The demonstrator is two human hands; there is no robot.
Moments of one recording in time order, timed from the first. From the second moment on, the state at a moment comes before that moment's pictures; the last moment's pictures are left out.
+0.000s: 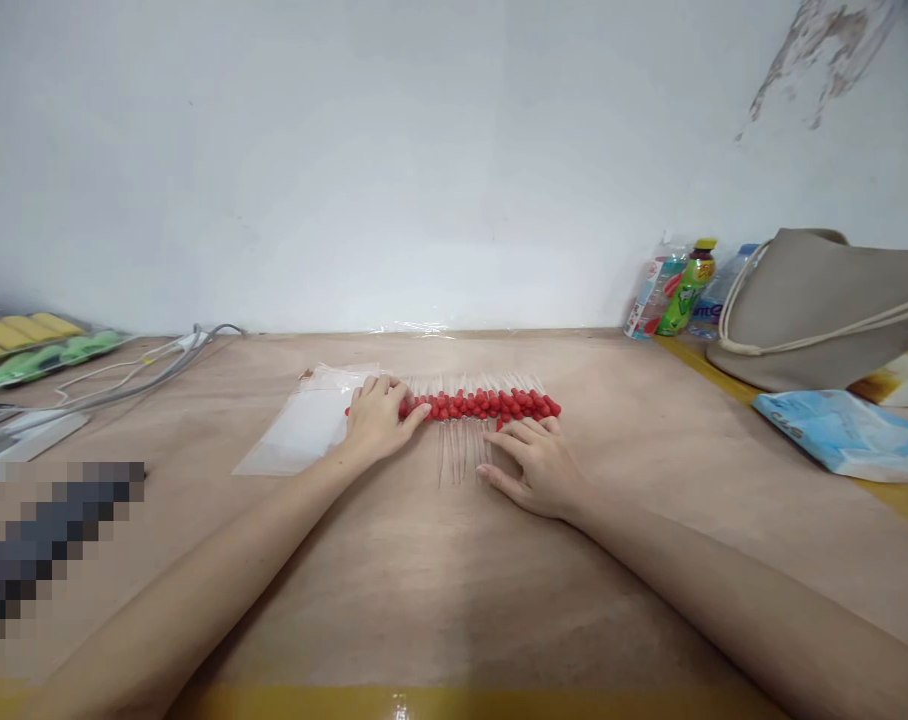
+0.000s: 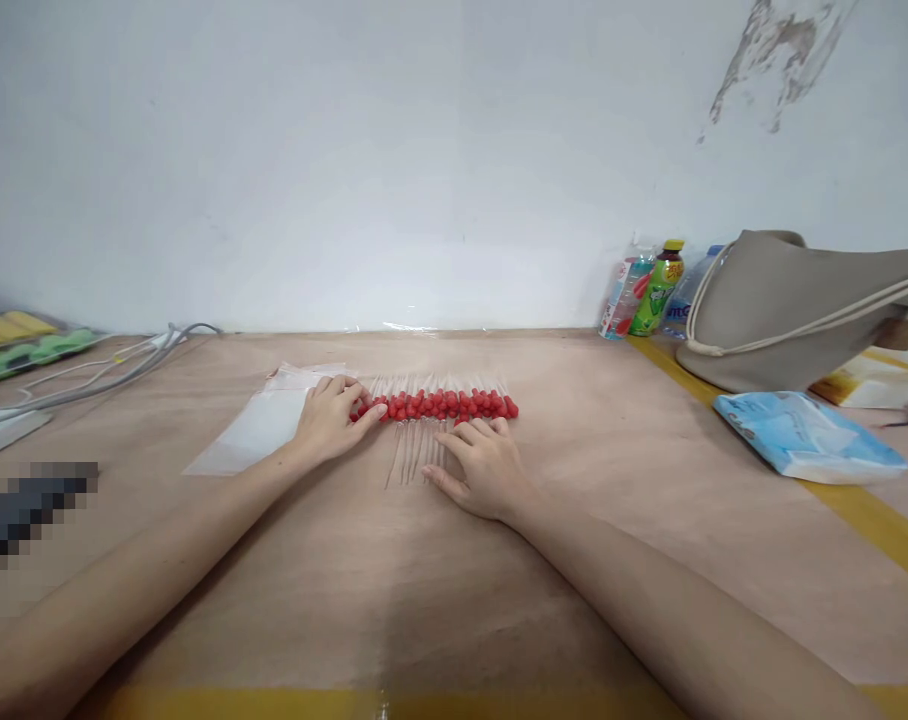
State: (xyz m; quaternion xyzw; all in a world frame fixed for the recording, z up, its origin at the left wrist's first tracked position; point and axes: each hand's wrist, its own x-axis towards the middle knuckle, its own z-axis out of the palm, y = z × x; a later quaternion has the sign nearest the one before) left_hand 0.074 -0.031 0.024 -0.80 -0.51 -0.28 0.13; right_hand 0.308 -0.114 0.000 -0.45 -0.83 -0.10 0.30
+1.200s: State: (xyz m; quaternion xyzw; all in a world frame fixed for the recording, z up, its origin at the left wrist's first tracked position) left_hand 0.087 -0.094 0.014 -0.91 -0.28 -0.31 0.01; right_hand 0.314 -0.108 -0.008 -0.29 -0.87 -0.14 0.38
